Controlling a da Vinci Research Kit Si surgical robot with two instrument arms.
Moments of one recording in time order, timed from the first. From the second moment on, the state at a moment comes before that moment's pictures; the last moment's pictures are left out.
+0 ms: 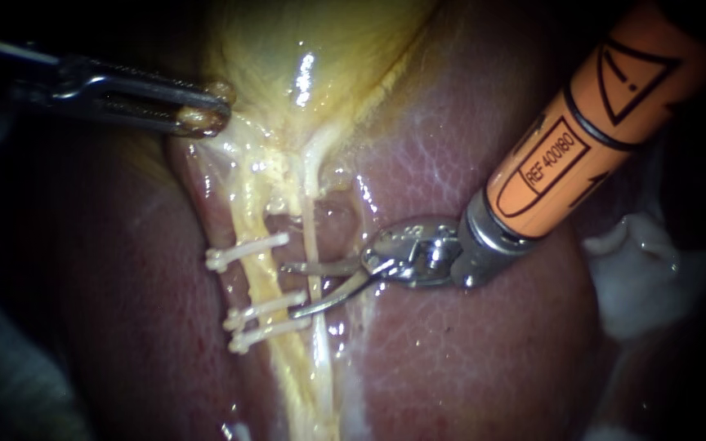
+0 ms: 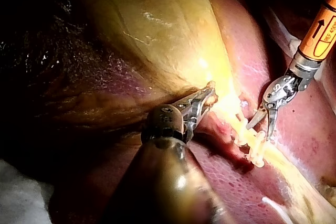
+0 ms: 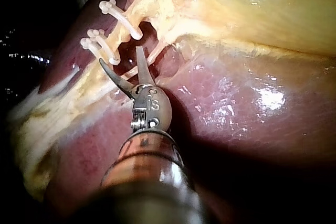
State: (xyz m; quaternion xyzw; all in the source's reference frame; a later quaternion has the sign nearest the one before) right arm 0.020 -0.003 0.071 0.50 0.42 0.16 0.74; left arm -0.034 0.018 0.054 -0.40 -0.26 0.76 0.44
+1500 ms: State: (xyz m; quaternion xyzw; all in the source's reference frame) right arm 0.029 -0.003 0.068 0.53 0.50 0.19 0.65; left arm -0.035 0.018 0.055 -0.40 -0.26 0.76 0.44
